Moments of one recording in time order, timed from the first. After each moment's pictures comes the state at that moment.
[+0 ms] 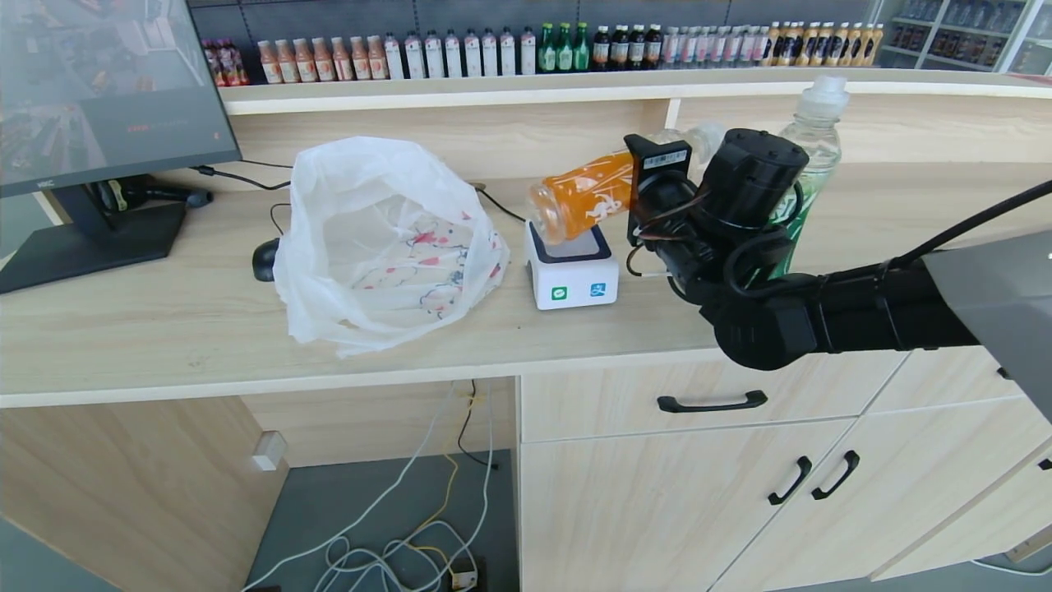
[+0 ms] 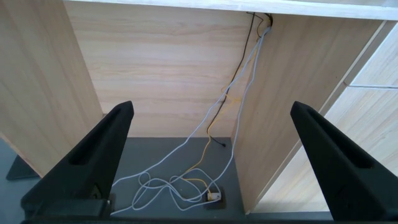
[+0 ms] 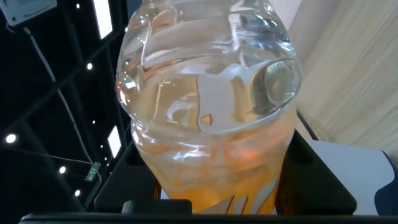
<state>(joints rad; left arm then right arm) 0.00 0.00 0.00 0.00 0.00 -0.01 0.53 2.13 -1.52 -0.94 -0.33 1.28</state>
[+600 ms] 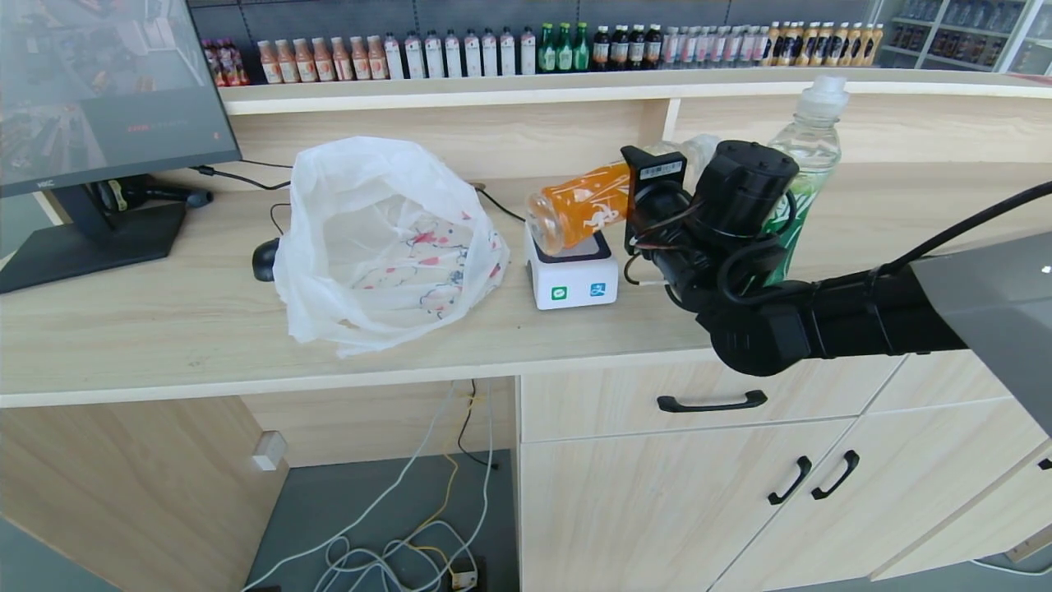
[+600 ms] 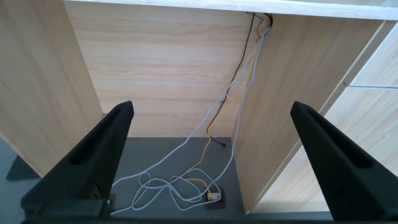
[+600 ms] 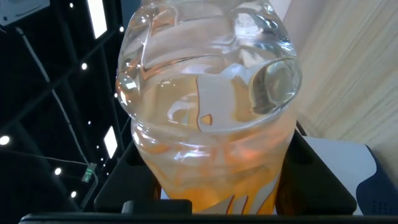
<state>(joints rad) 0.00 0.00 0.00 0.00 0.00 -0.01 0.53 2.14 -1.51 -0.94 -0.33 1.29</state>
